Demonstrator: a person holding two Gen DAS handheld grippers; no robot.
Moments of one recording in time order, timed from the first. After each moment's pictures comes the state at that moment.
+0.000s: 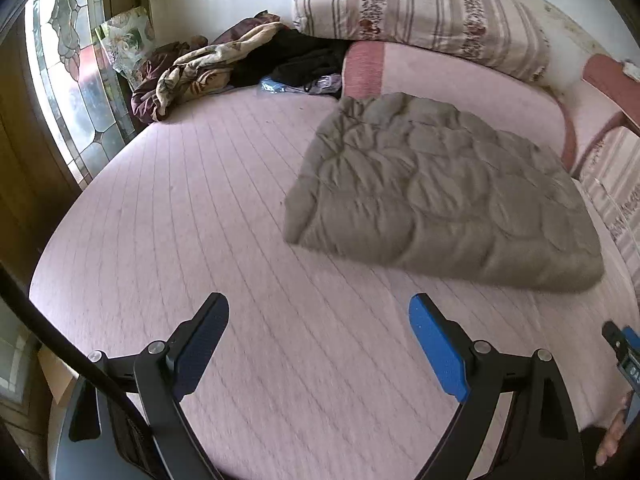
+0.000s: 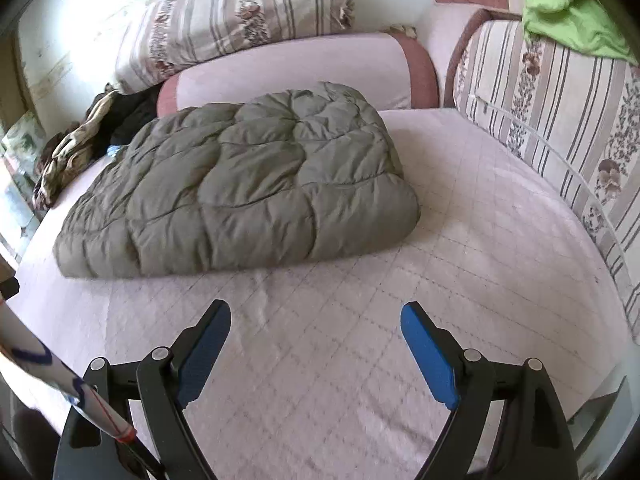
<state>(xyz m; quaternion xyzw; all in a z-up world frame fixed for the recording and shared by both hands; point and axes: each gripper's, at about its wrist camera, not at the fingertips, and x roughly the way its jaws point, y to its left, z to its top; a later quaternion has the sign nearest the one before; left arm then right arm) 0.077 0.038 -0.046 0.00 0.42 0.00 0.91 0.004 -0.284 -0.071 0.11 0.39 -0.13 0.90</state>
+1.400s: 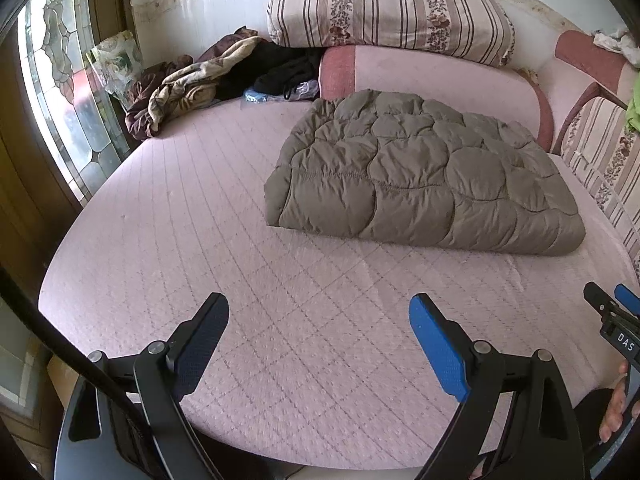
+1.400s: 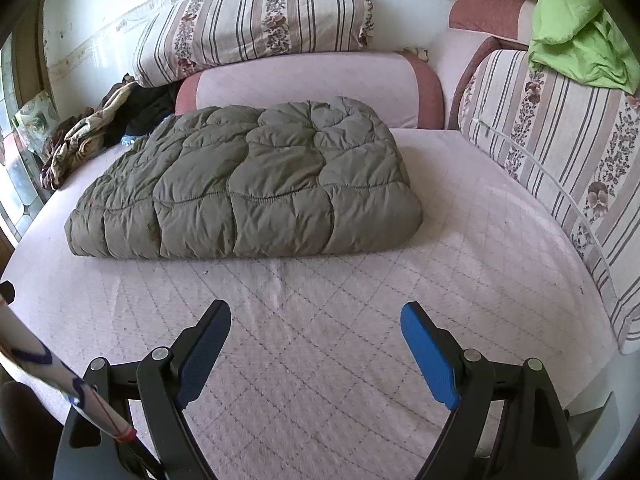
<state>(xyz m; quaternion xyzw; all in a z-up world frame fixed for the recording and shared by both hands) 0.034 0.009 -0.044 0.03 0.40 -0.01 0.91 -0.015 -0.257 -0.063 0.07 0.38 -0.13 0.91</state>
